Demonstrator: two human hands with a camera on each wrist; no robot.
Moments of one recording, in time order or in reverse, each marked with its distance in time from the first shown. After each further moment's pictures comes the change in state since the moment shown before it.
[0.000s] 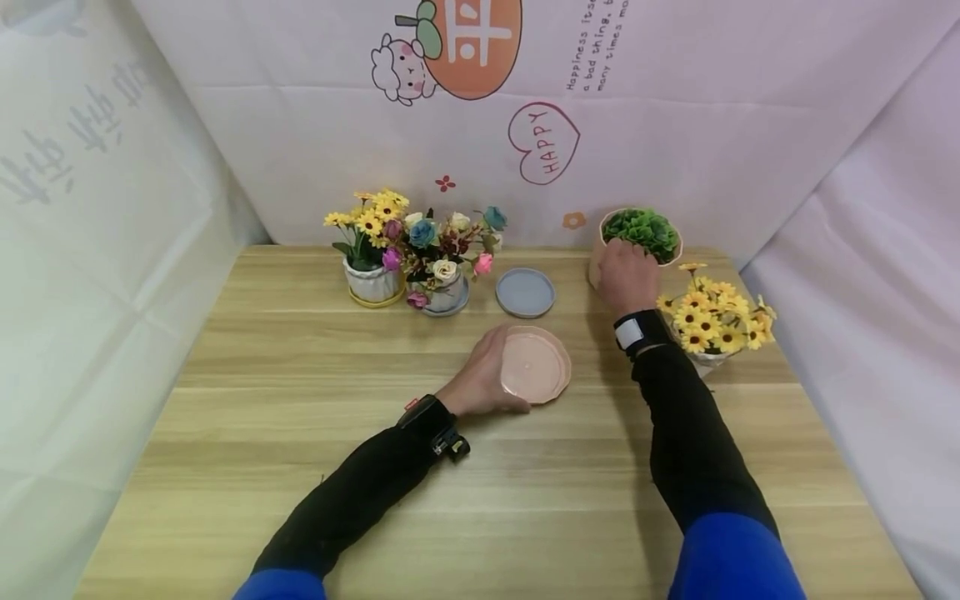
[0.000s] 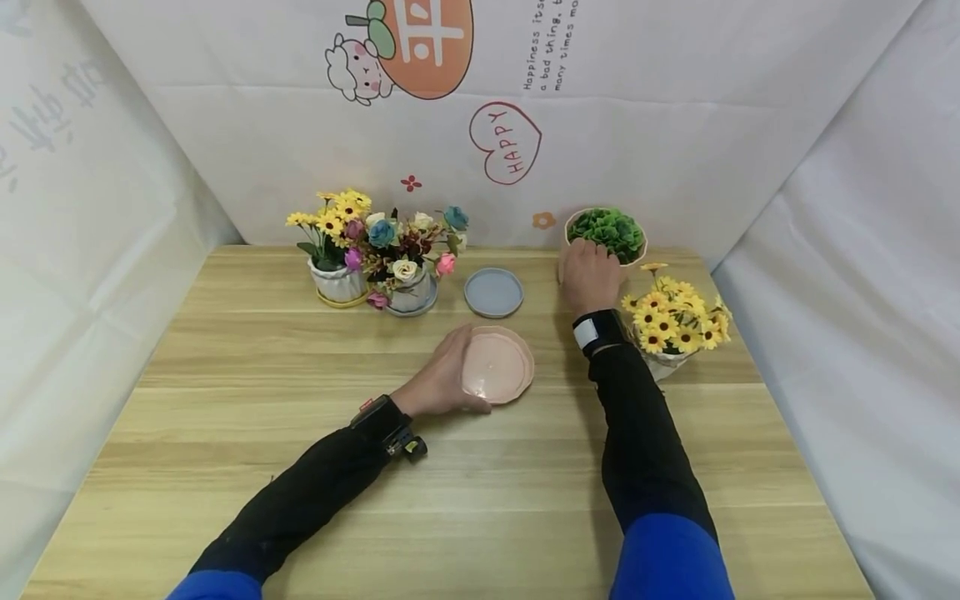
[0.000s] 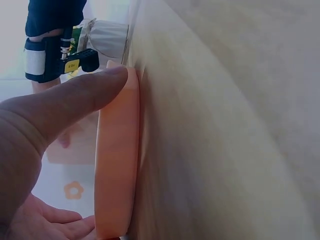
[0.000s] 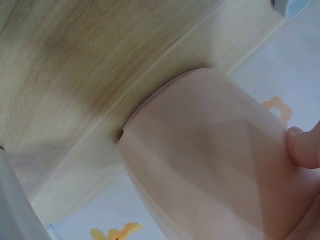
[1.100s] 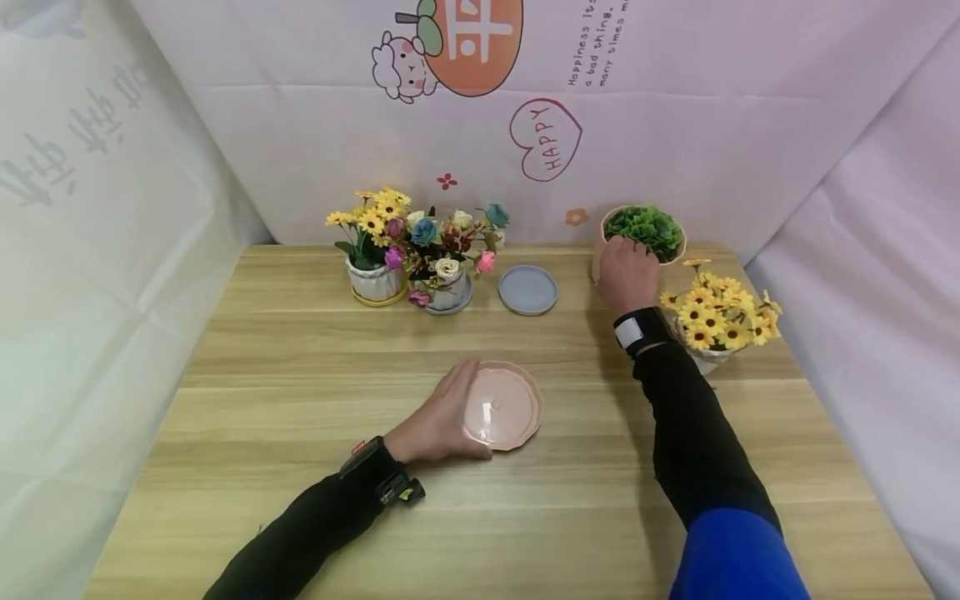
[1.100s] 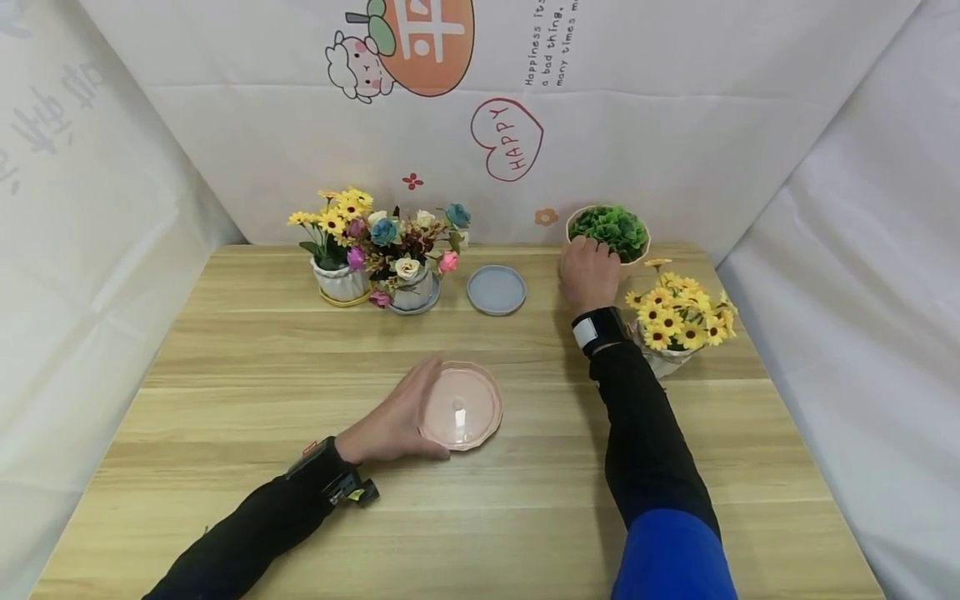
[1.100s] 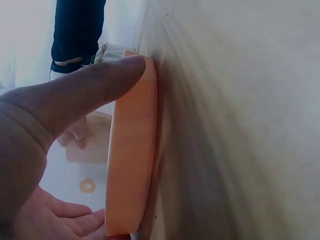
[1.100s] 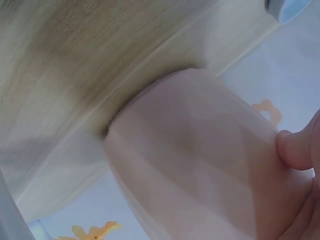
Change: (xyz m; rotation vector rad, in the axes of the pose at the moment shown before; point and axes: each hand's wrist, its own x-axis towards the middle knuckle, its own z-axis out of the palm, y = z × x) left_hand -0.081 -0.023 -0.025 -0.003 -0.076 0.087; right_hand 0.003 -0.007 -0.005 -0.037 -0.085 0.030
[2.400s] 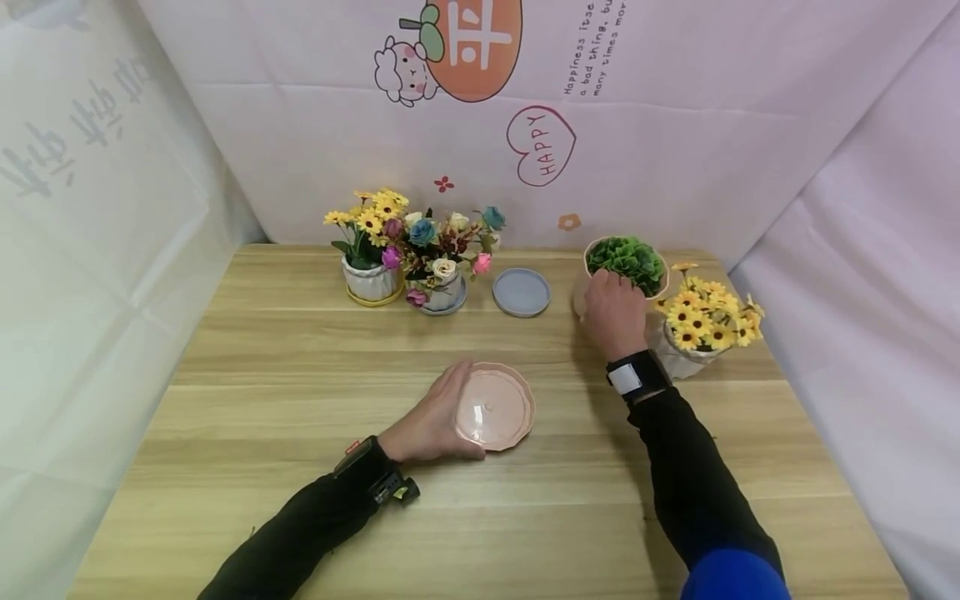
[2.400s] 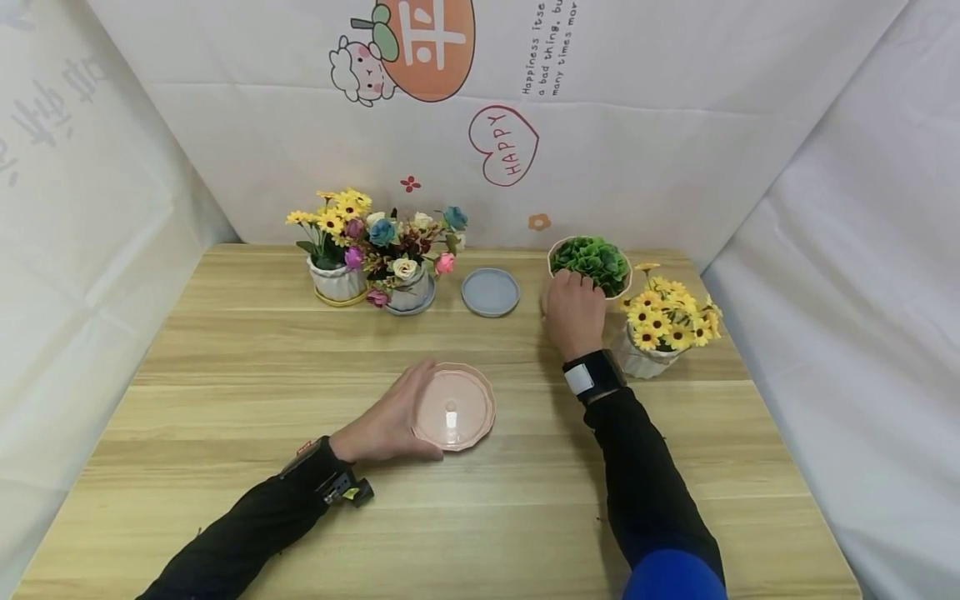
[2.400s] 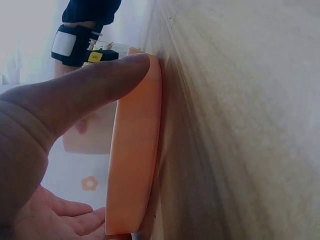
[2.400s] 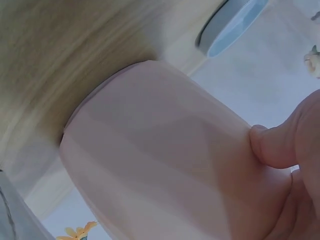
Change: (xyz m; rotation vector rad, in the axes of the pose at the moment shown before) left_hand -0.009 0.002 0.000 0.001 -0.003 -0.010; right_hand -0.064 -0.025 -0.024 0.022 0.146 -0.084
